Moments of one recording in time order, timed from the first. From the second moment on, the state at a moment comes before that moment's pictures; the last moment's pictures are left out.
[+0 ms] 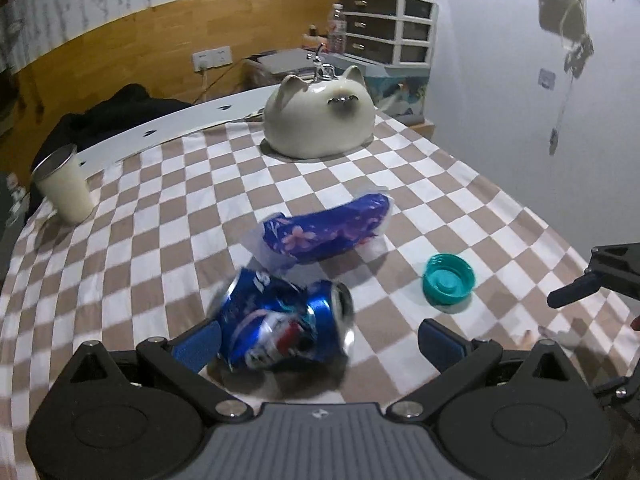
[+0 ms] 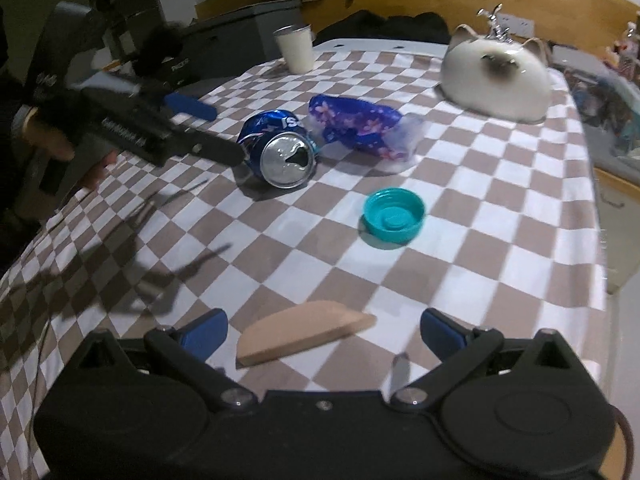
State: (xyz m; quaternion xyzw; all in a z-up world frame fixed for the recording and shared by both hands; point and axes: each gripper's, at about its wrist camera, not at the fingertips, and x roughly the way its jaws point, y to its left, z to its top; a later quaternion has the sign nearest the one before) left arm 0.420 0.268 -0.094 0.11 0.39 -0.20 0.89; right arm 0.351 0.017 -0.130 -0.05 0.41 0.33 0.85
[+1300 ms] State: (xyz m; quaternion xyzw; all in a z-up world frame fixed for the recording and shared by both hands) left arm 0.441 0.277 -0.113 0.01 0.44 -0.14 0.89; right arm 0.330 0.056 -0.159 -0.13 0.41 0.29 0.86
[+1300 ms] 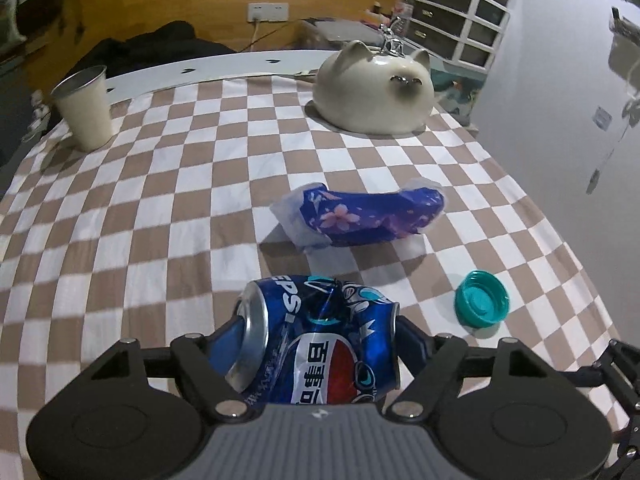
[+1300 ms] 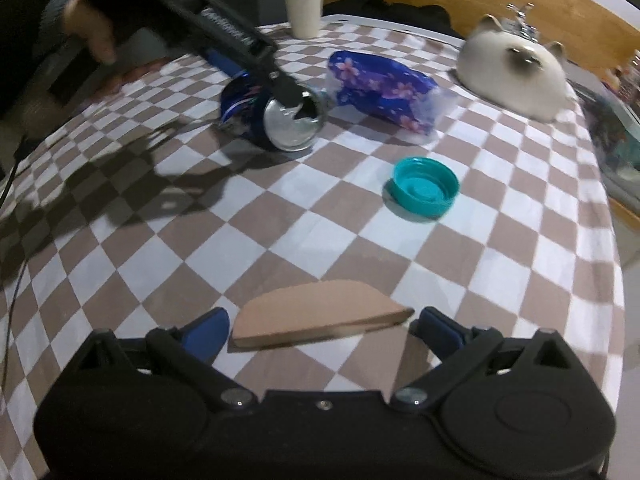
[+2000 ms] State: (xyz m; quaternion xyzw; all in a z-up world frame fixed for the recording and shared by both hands) left arm 0.344 0.260 -0.105 -0.08 0.42 -0.08 0.90; right arm 0.344 0.034 -0.157 -0.17 0.39 0.33 0.84
